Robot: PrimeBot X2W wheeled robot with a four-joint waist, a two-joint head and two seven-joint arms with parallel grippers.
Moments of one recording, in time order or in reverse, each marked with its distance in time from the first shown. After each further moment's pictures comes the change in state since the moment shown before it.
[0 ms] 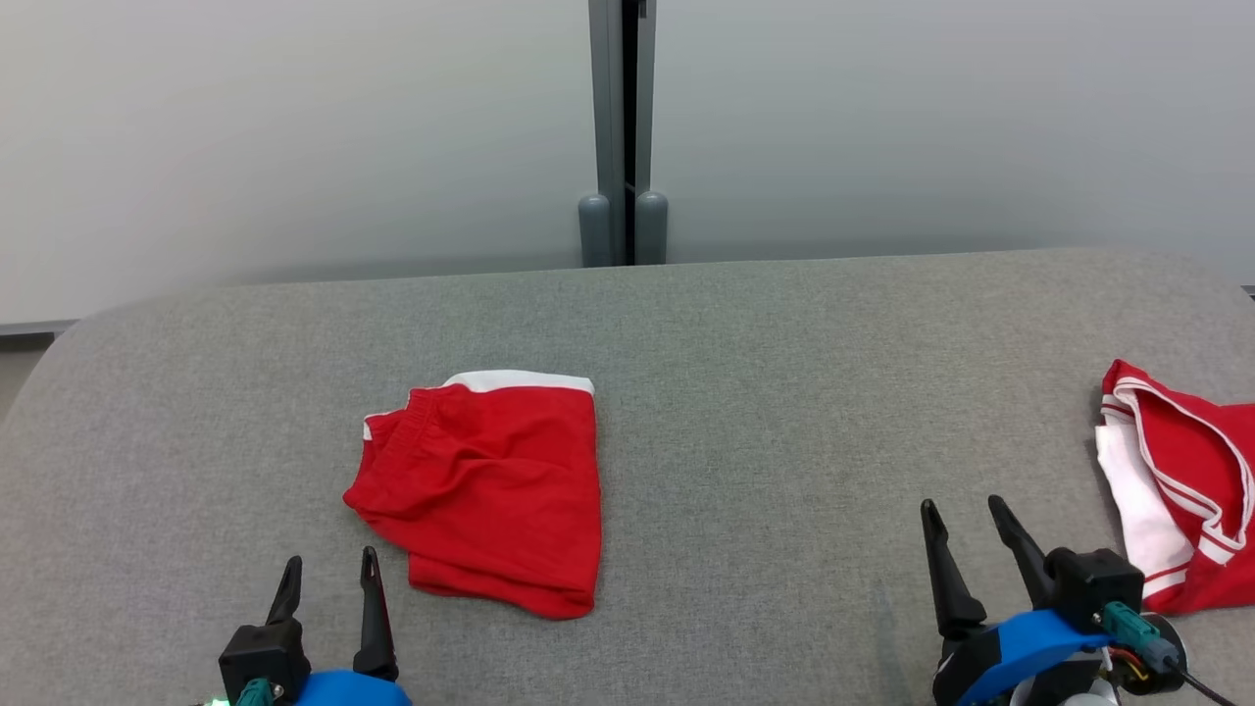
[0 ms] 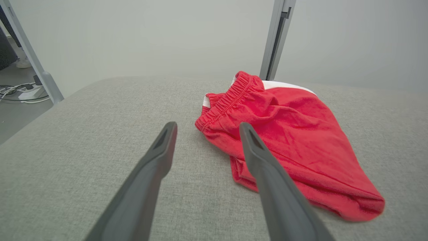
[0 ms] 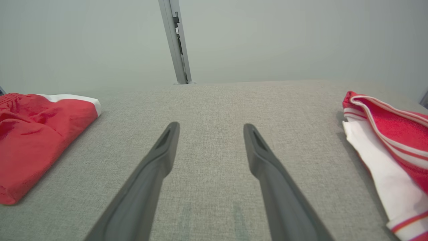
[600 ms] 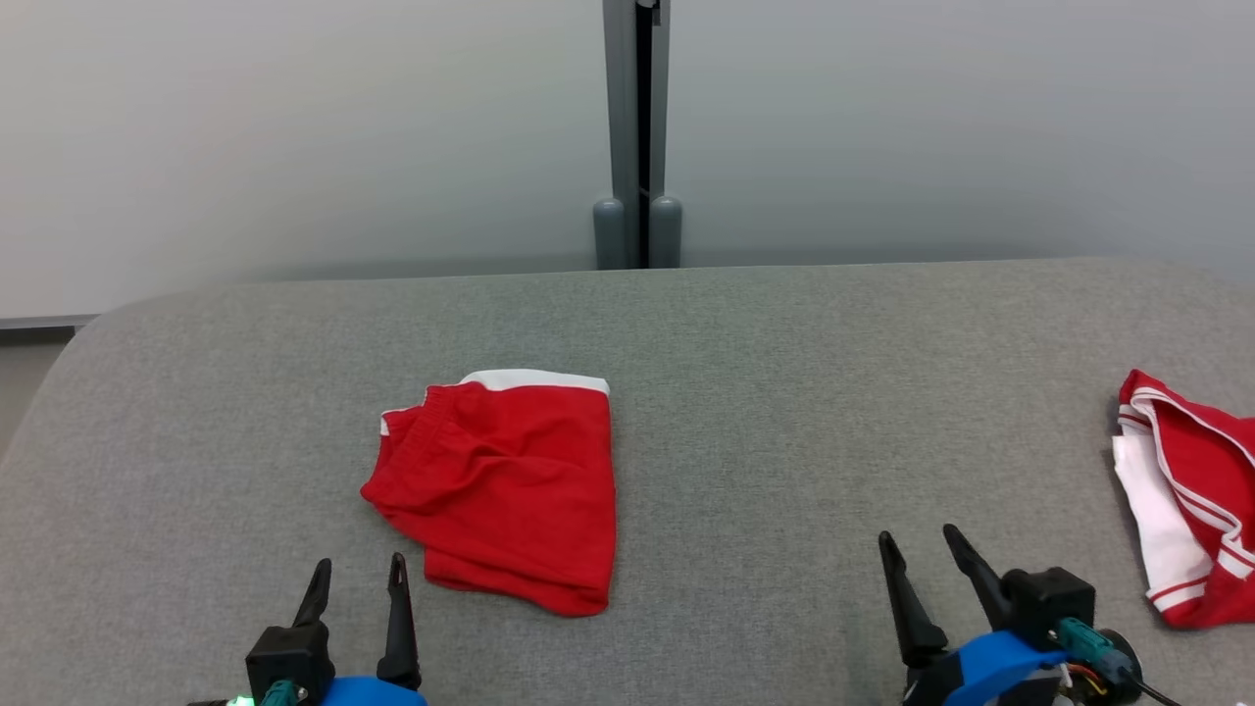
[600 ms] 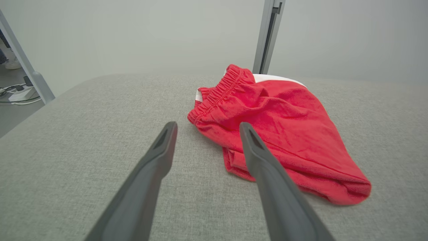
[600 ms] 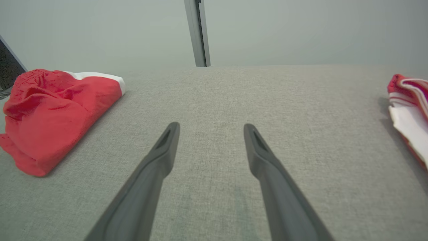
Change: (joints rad) left arm 0.011 0.000 -0.024 0.011 0.012 -0.025 0.000; right arm 0.020 0.000 0.074 0.046 0.028 0.000 0.000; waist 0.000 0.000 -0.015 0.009
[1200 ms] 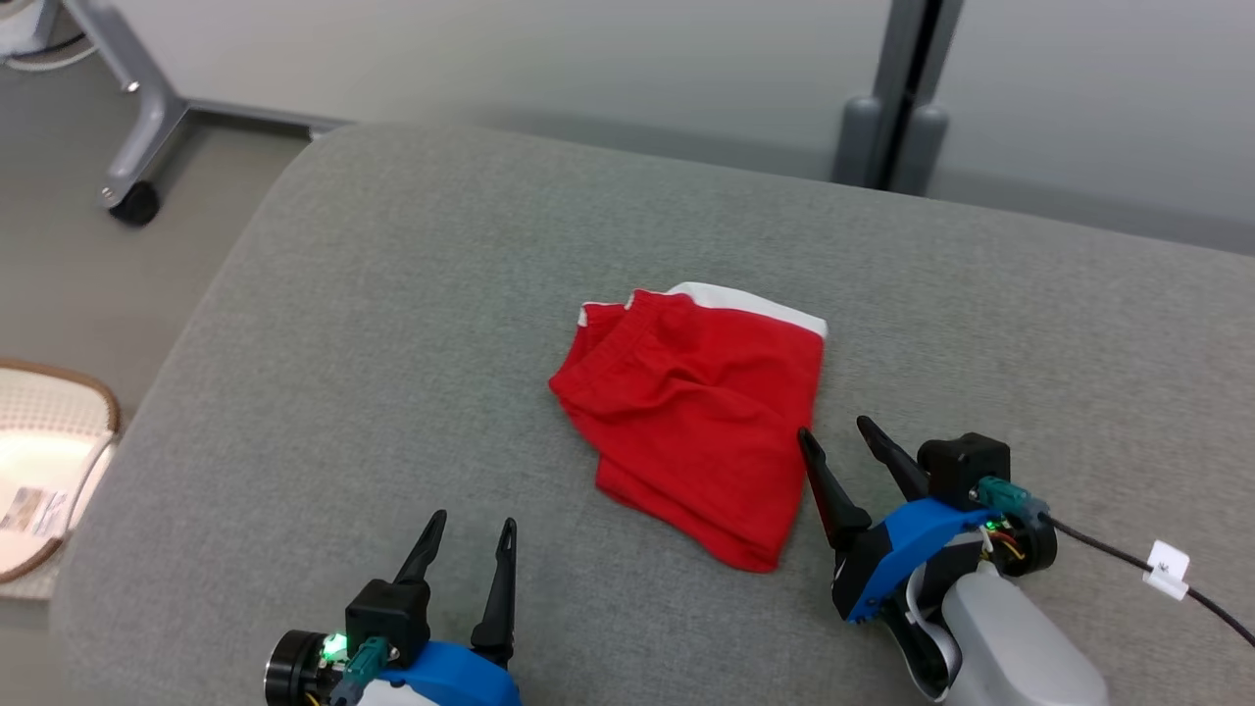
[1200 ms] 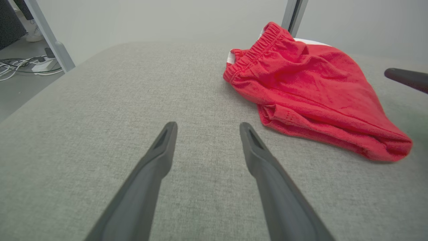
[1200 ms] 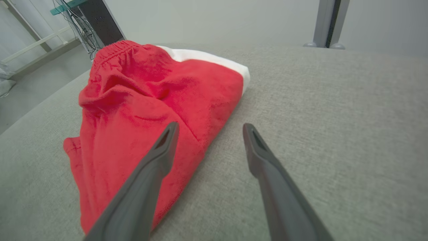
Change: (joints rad) left arm -0.083 0.001 -0.209 0.012 -0.043 -0.042 0.000; right arm -0.328 0.003 0.210 0.265 0.143 0.000 0.000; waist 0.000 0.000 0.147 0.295
